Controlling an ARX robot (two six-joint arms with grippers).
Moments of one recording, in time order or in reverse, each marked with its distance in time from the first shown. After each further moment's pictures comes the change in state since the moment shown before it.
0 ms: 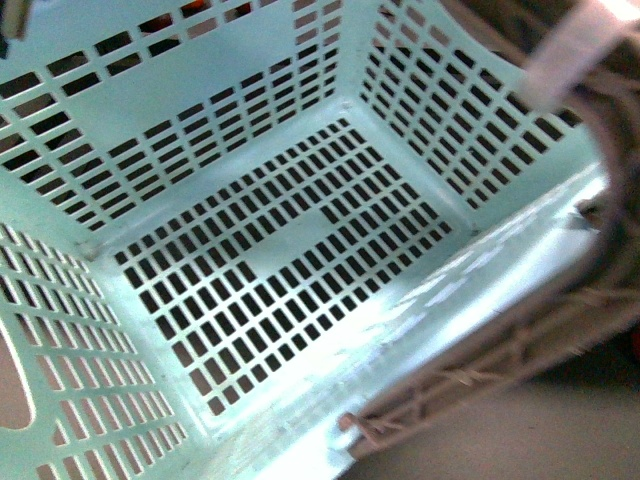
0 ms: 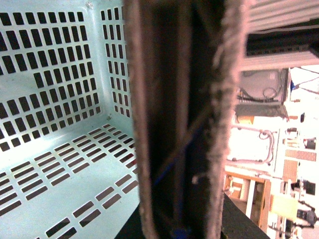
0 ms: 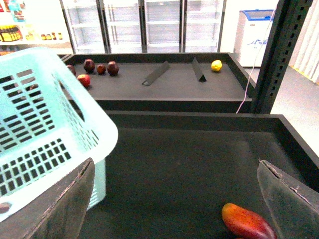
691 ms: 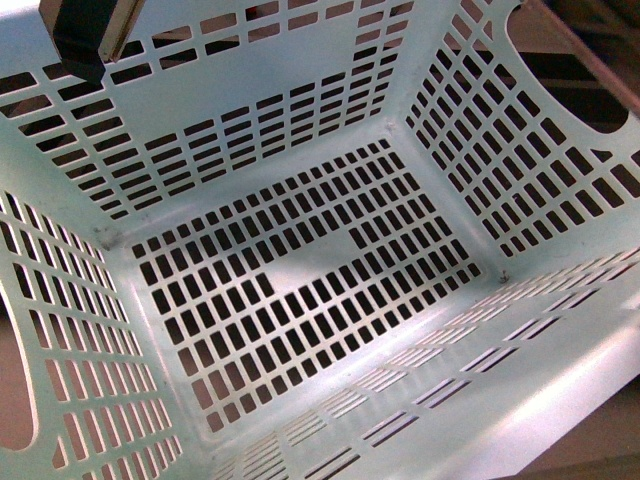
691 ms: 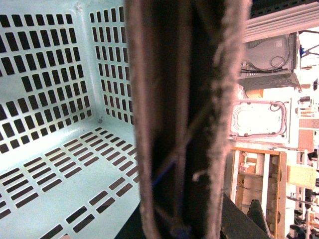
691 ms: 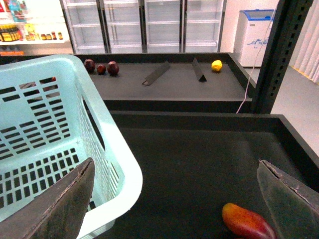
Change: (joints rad) left arm -0.117 0.017 0.012 0.001 -0.027 0.057; right arm 0.000 0.000 0.000 0.000 0.000 0.000
